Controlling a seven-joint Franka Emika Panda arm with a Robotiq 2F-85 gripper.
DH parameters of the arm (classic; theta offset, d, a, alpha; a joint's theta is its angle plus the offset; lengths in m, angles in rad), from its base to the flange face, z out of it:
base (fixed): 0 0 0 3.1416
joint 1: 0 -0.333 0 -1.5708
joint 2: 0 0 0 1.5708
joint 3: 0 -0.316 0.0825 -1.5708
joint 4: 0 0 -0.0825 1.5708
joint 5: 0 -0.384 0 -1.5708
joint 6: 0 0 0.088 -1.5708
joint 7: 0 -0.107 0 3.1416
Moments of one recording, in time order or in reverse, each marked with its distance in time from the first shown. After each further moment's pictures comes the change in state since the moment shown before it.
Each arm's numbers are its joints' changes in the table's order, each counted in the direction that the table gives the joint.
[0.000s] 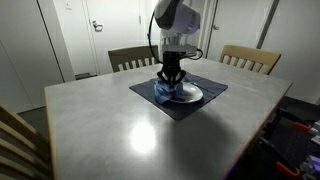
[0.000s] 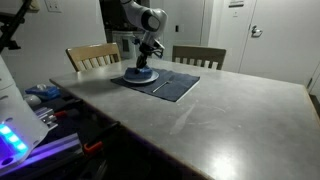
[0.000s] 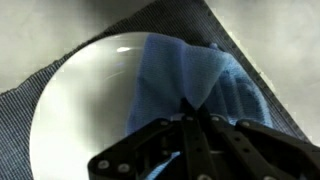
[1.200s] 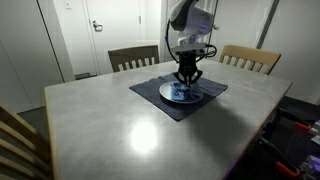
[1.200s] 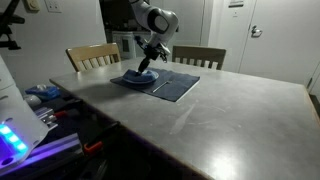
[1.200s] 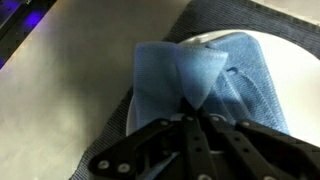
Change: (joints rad) arm 0.023 0.048 0.111 -0.100 -0.088 -0.095 -0.265
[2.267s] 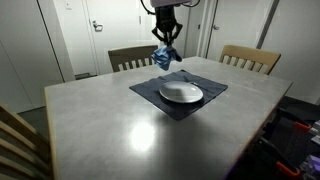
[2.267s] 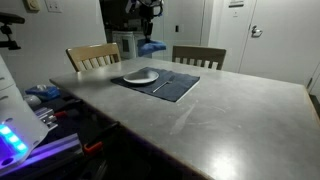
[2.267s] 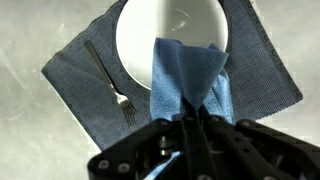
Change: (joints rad) arm -0.157 0.189 -0.048 0.213 0.524 -0.038 -0.049
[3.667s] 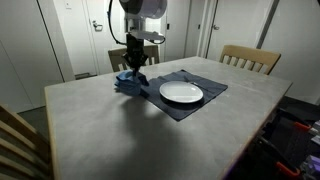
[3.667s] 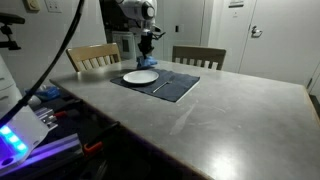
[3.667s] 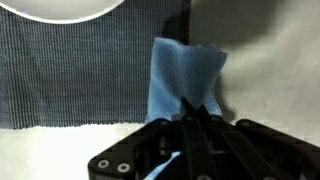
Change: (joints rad) arm 0.021 -0.472 -0.118 0.460 -0.167 0.105 0.612
